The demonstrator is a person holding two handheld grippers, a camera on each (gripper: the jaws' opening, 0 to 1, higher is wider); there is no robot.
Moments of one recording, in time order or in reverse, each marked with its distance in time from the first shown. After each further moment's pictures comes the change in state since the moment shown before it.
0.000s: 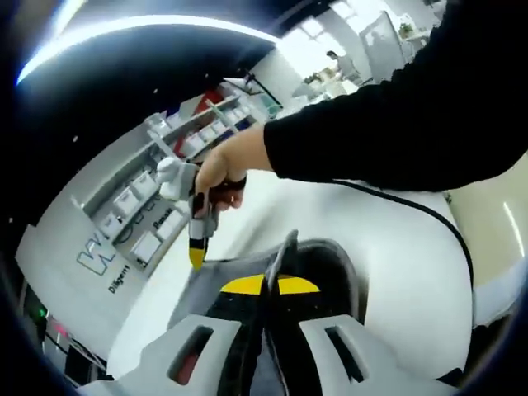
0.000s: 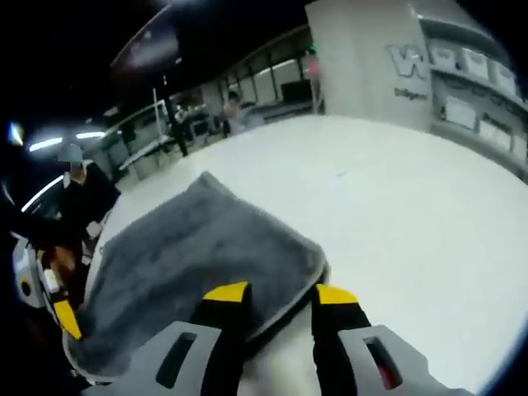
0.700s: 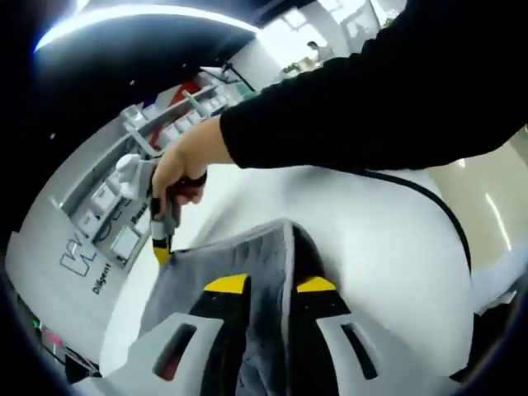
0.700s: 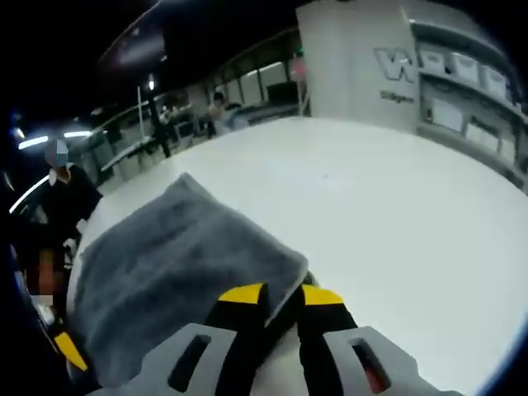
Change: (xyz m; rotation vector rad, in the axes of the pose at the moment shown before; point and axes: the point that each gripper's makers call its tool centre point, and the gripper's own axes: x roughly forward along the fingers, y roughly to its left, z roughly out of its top) left arm 0.019 -0.041 -0.022 0.041 0.065 -0.137; right arm 0.019 -0.018 0.005 -0.007 -0.007 -0.091
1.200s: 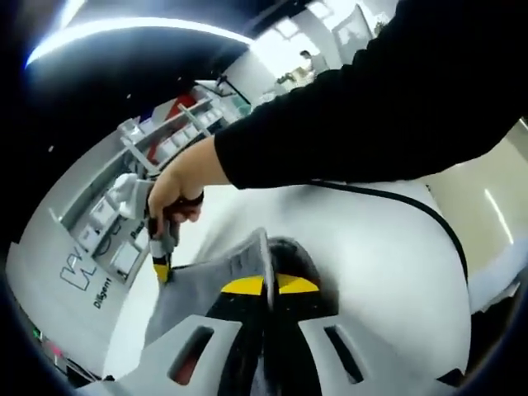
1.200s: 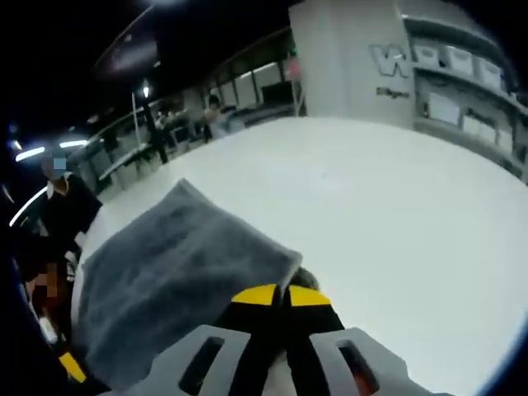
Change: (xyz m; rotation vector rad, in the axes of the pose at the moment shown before) left arm -0.006 0.004 0.014 0.027 -0.069 -0.003; right arm -0.002 0.000 0.006 0.059 -0.008 -0.004
